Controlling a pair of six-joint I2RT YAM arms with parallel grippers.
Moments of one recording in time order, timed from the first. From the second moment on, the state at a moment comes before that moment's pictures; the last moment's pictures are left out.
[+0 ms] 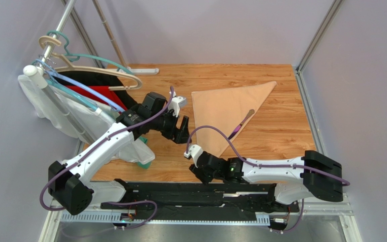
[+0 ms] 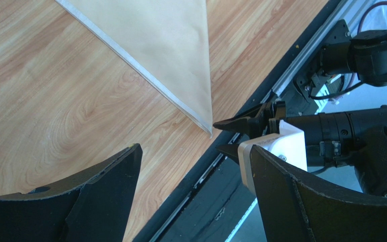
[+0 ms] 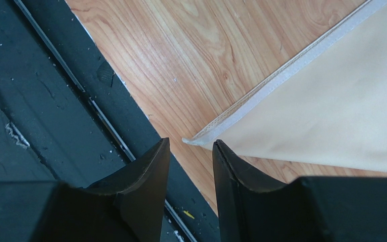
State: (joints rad) left arm -0.61 1.24 1.10 -0.68 0.48 -0.19; right arm 1.29 1.34 0.67 -0.17 0.17 0.28
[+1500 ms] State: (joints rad) left arm -0.51 1.24 1.03 -0.55 0.55 -0.24; right arm 1.36 1.44 0.67 -0.19 0.33 0.36
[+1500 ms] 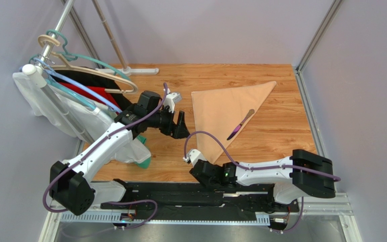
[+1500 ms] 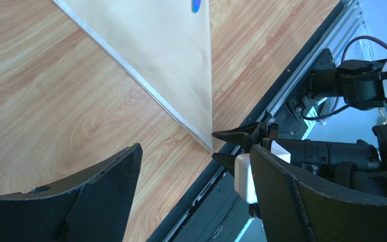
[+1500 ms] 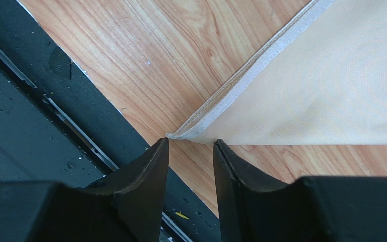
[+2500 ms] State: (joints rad) left arm -0.51 1.25 1.03 -0.54 0.59 -0.24; right arm 1.36 1.52 0.71 -0.16 0.33 0.31
